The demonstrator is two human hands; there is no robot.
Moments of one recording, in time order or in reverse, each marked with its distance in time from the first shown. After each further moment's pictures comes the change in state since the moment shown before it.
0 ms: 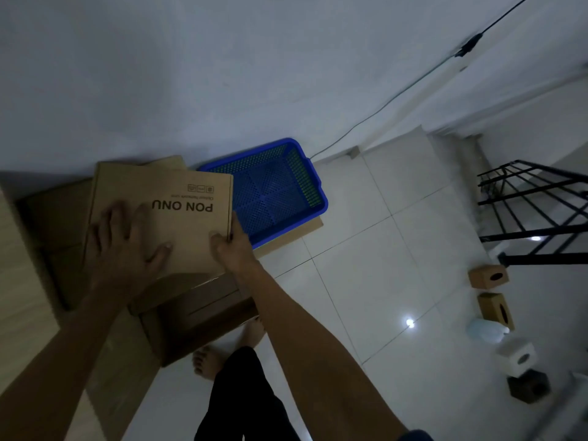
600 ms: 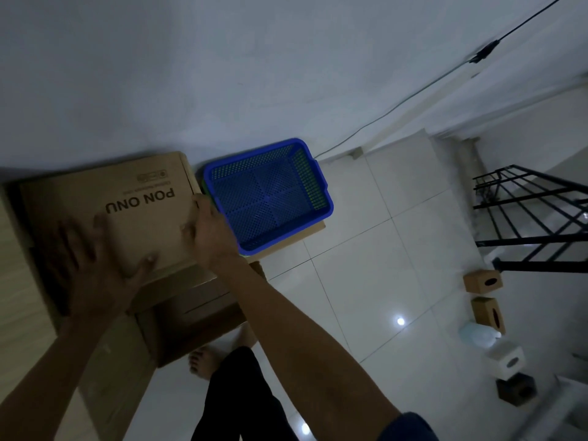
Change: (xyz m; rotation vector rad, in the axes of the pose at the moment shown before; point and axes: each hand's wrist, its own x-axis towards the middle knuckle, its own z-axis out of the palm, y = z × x) left_hand -0.022 -0.033 0.007 -0.254 0.058 -0.239; right_hand 0.011 -0.049 0.040 -0.654 0.012 -0.388
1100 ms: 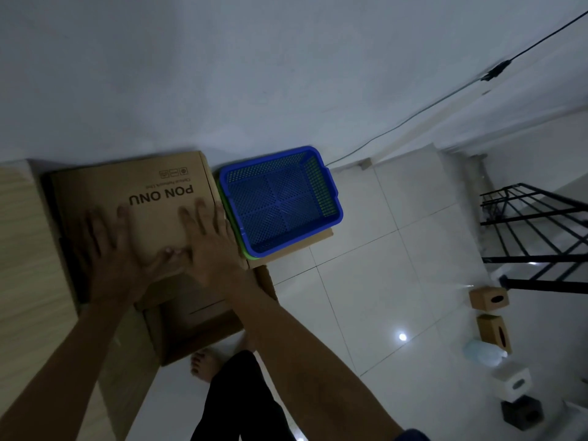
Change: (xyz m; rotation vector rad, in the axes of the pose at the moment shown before) left_hand 0.006 0.004 -0.003 -0.044 -0.001 0.000; right_hand -0.022 -0.003 0.030 -0.393 -0.119 -0.179
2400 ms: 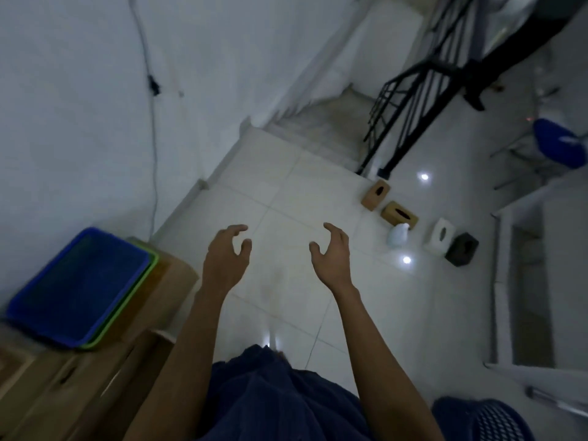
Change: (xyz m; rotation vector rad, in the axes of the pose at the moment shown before) left_hand -0.371 0.607 0.161 -0.216 -0.399 0.755; right_hand -0.623 0.417 -0.212 0.770 0.991 0.893
